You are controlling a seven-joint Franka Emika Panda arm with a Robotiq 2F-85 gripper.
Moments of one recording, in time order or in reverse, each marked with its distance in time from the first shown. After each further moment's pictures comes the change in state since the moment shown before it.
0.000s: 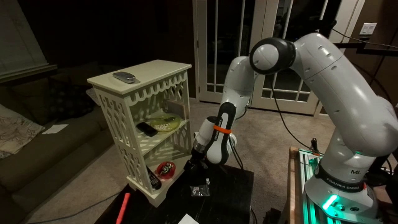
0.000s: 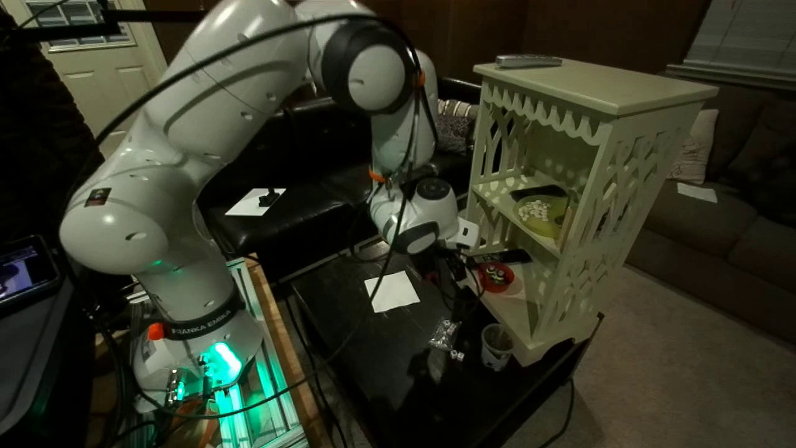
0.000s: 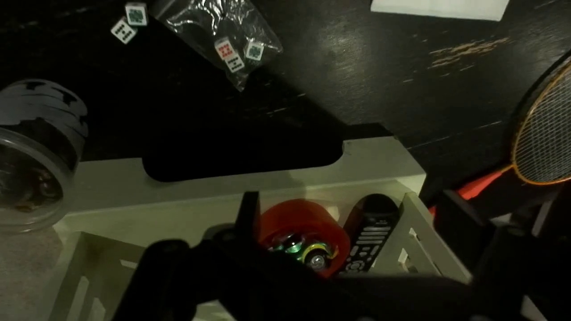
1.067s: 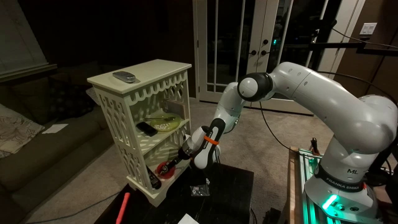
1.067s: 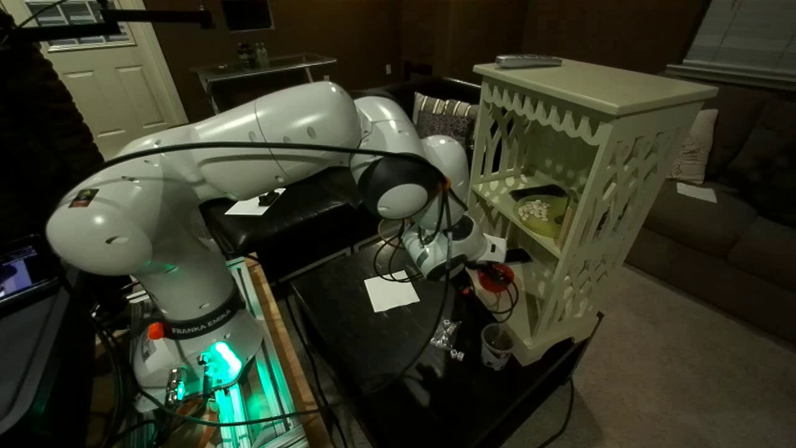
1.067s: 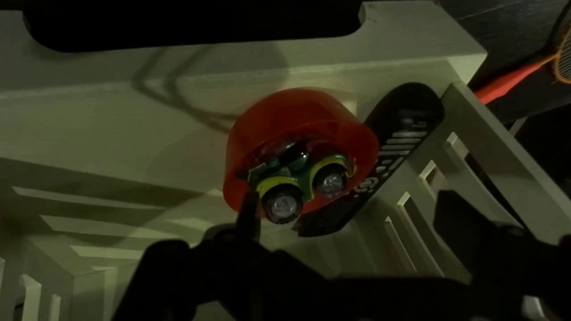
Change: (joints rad) arm -0.135 0.412 0.113 0.492 -0.202 0.124 -0.049
